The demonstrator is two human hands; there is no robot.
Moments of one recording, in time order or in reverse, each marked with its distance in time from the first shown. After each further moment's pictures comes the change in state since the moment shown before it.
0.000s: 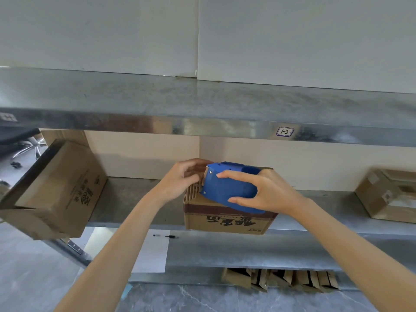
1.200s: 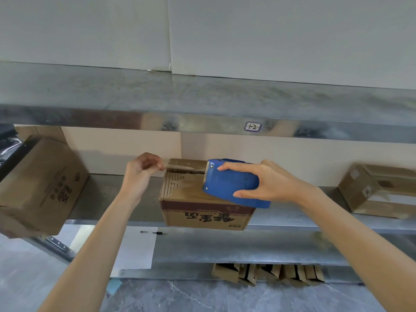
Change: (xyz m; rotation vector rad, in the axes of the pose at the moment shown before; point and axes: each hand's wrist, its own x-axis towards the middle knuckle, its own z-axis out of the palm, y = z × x) left_hand -0.003 -0.021 0.001 -0.109 0.533 -0.164; right_hand -0.029 0.050 -0.036 0.208 -0.222 0.076
